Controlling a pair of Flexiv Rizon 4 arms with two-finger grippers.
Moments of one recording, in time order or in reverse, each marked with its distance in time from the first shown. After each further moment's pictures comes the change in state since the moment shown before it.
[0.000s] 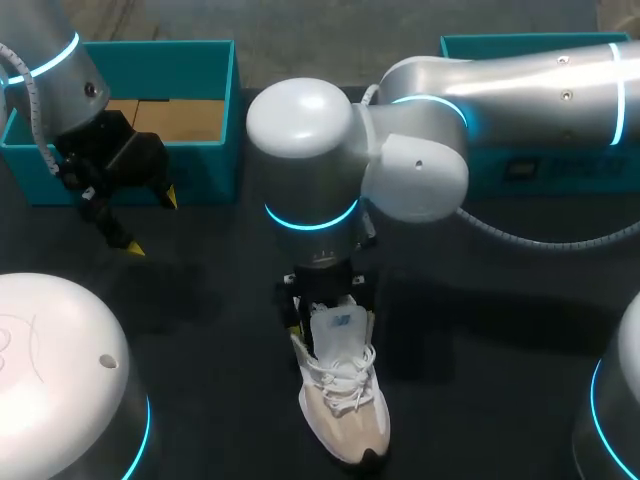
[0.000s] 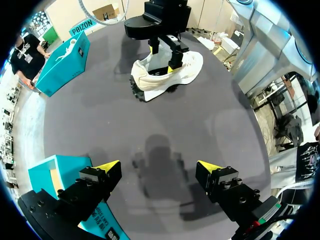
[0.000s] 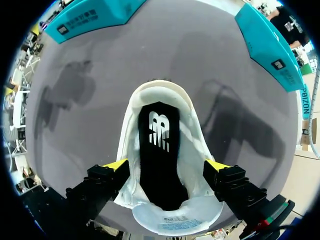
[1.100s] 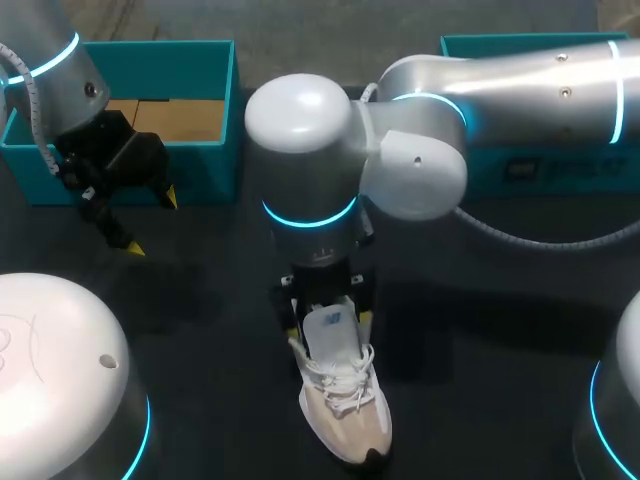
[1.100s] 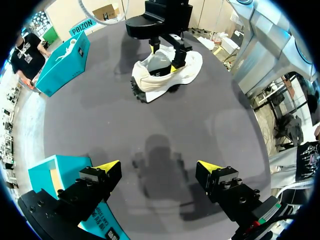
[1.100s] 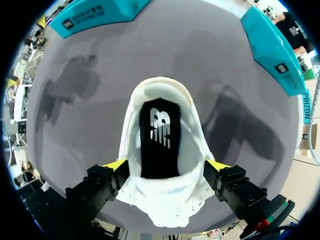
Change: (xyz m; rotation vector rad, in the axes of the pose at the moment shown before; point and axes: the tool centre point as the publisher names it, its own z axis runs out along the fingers) left arm 0.000 0.000 0.000 0.000 0.000 0.000; right arm 0.002 -0.006 -0.003 0.015 0.002 -0.034
